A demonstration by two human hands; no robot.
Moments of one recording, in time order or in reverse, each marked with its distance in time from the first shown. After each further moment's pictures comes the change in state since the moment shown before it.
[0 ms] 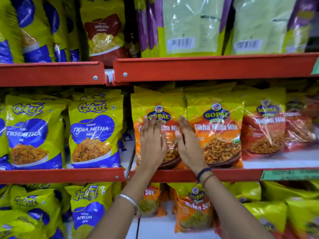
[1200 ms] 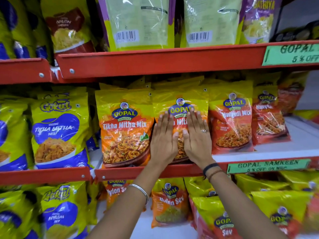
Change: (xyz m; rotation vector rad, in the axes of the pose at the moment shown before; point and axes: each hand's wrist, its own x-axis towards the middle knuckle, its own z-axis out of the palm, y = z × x) left_hand -0.011 0.103 0.090 -0.042 -0.166 0.113; right_hand -0.012 0.098 -0.094 -0.493 0.123 -0.081
